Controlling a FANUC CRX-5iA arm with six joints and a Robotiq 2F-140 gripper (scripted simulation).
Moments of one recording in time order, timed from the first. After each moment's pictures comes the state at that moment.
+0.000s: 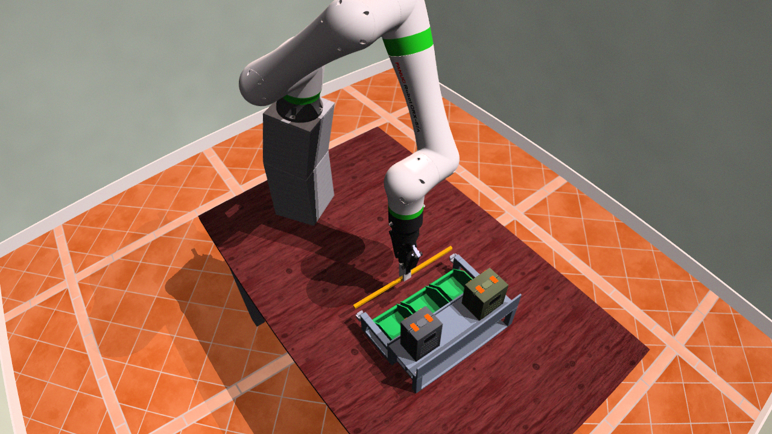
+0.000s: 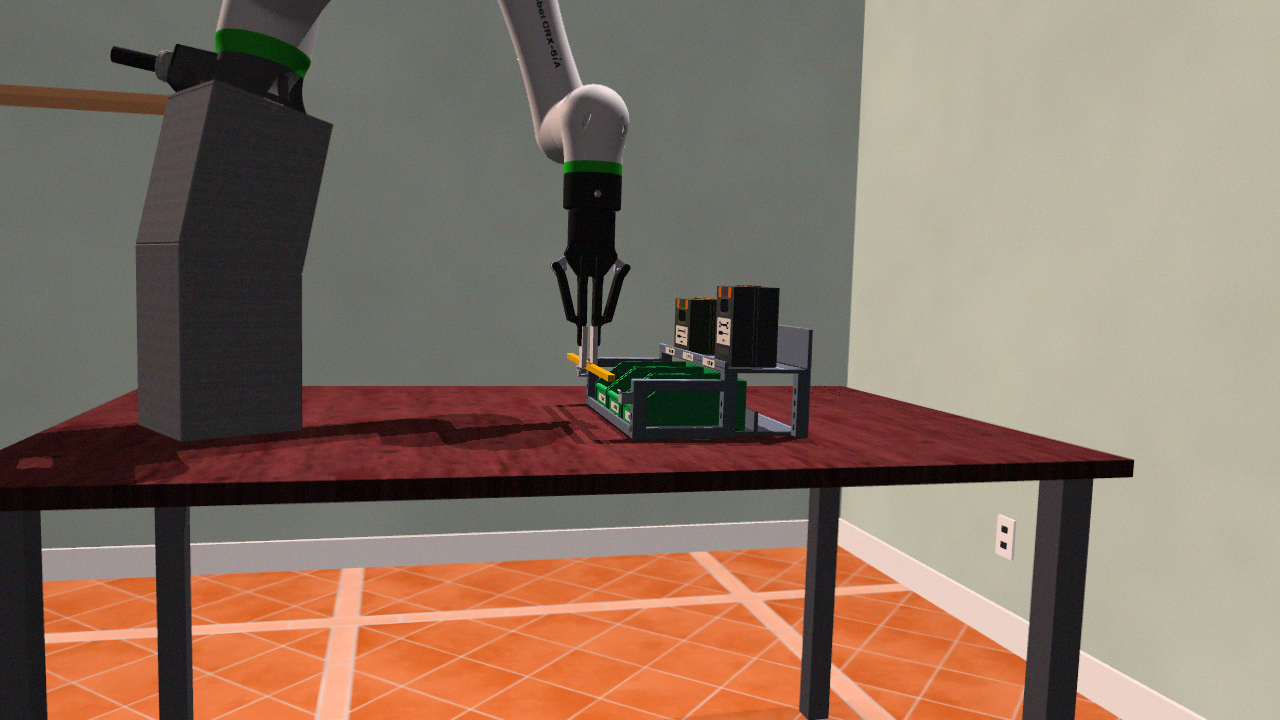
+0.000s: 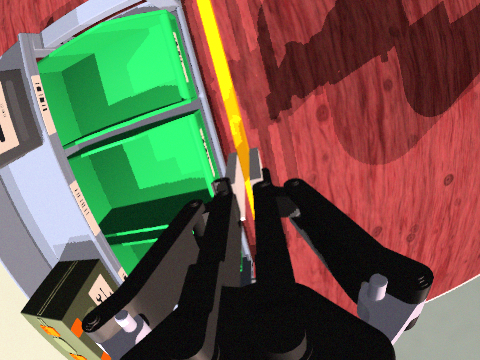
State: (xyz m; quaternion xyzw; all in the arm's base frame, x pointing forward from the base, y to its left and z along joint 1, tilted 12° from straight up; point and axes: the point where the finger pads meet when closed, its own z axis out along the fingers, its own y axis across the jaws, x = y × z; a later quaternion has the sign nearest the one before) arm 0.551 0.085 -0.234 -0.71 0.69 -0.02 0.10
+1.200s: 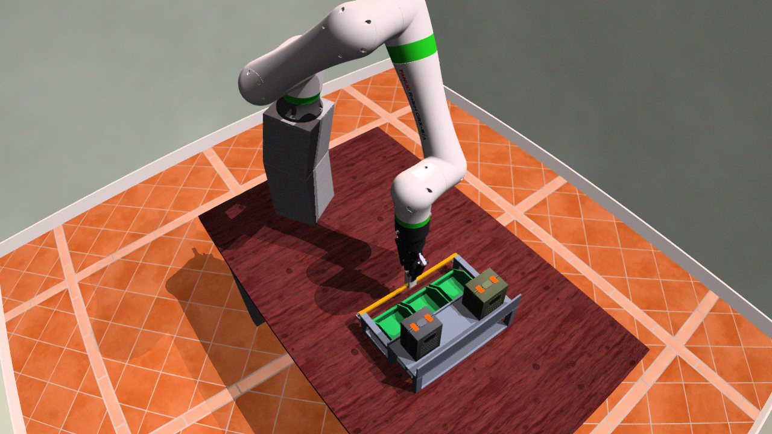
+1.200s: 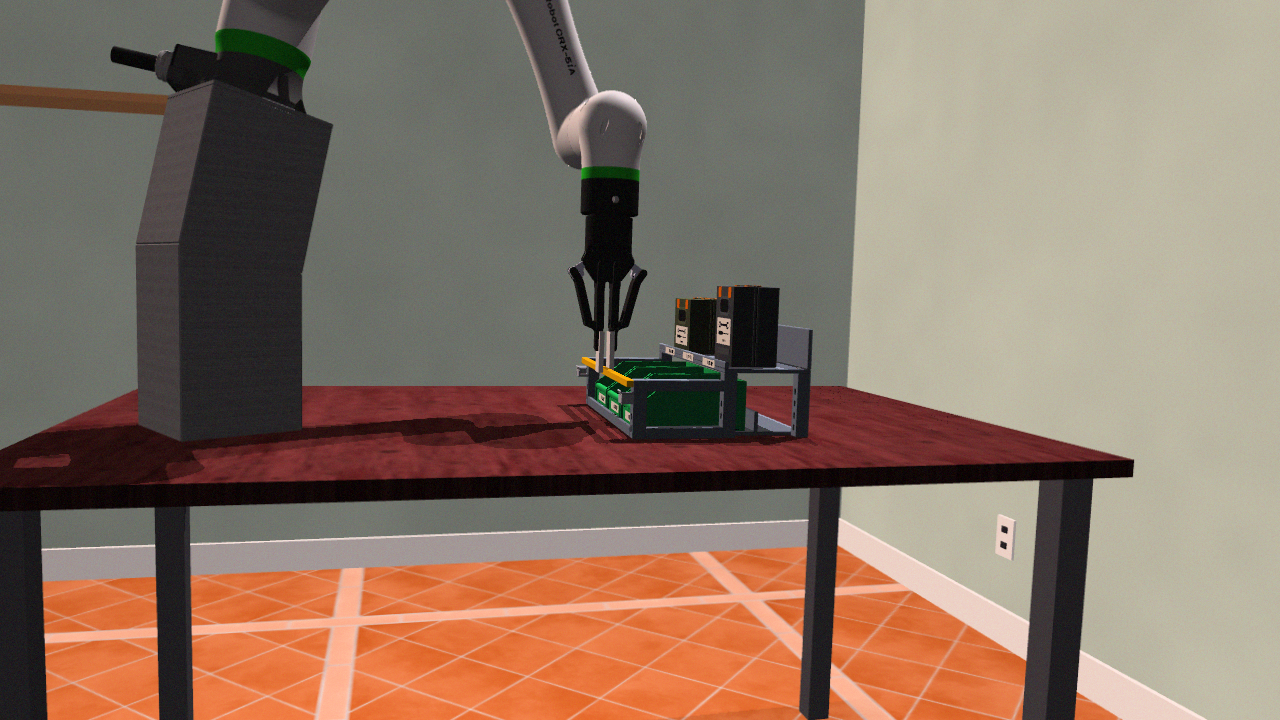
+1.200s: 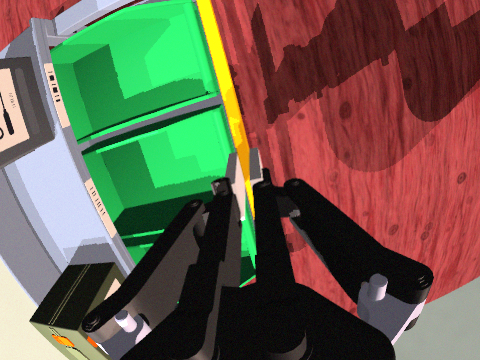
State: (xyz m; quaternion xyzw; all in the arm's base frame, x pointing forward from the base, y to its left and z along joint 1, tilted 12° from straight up) arm 0.580 0.086 -0.237 -0.71 0.69 -0.02 0.10
